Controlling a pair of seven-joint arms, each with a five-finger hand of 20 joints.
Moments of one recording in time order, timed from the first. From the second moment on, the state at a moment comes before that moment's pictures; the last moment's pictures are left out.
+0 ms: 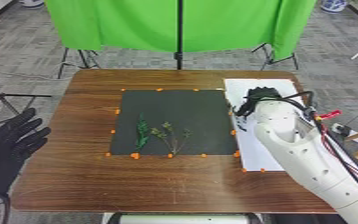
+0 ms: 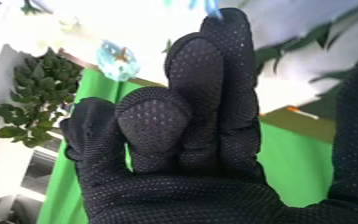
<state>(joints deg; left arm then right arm) 142.8 -62.9 -119.5 -128.9 41.6 1.2 5.8 -63.3 -54.9 52.5 -90.1 -138.8 -33.3 36.8</state>
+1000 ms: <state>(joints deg) 142.6 -63.2 -119.2 -128.9 41.6 1.2 5.9 -64.9 -58.3 53.3 -89.6 -141.5 -32.5 28.7</state>
